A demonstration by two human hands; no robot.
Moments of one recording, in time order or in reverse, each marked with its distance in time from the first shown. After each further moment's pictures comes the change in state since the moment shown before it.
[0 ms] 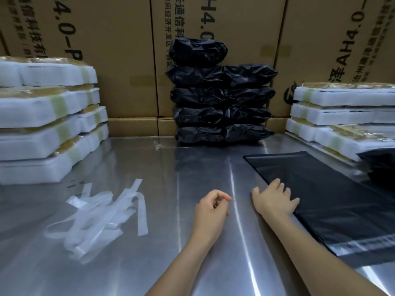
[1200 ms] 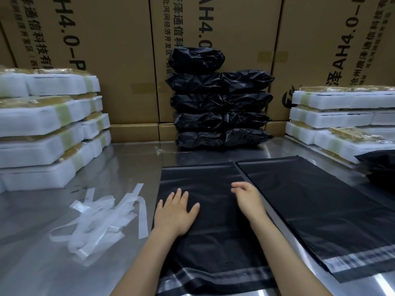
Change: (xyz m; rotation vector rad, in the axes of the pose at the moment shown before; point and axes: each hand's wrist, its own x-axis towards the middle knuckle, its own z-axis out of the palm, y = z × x) left_hand 0.031 -0.021 -0.069 1.180 -0.201 -0.096; right_hand -0.036 -0.029 -0.008 0.949 -0.232 -0.145
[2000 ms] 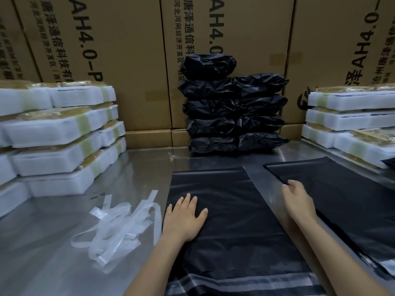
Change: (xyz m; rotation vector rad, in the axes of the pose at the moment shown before) left_hand 0.007 -0.017 -0.002 0.015 0.027 0.001; right_hand 0.040 0.027 -0.062 -0.282 0.262 -0.108
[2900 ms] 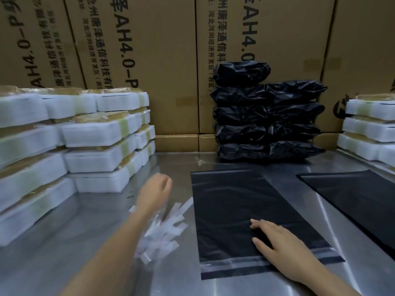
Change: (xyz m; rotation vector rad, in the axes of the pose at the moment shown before) left_hand 0.023 -0.145 -0.082 -0.211 0.561 -0.036; right_hand -0.110 -0.049 0.038 -0.433 -0.594 -0.623
